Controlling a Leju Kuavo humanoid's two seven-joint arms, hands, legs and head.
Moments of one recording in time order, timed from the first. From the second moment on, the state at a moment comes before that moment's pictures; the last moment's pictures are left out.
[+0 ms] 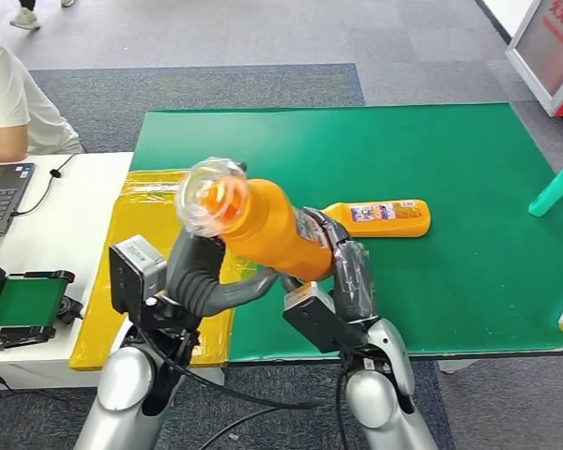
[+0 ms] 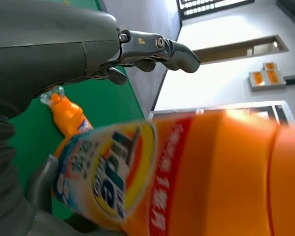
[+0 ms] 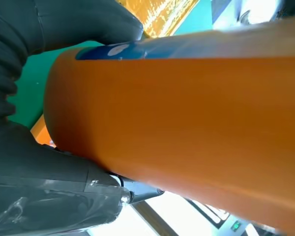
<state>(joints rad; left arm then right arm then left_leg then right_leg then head) -0.15 -0.24 -0.49 -1.78 -0.09 -0.11 -0.03 -0.08 0.25 0.40 -1.65 0.72 -0.21 -0.16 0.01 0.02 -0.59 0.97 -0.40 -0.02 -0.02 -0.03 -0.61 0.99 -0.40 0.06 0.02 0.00</state>
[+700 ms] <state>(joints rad) -0.18 -0.23 -0.54 -1.76 -0.20 -0.15 -0.02 -0.07 0.25 0.42 -1.65 0.75 -0.22 -0.17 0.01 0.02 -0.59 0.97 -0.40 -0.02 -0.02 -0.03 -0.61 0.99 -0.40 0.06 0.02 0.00</state>
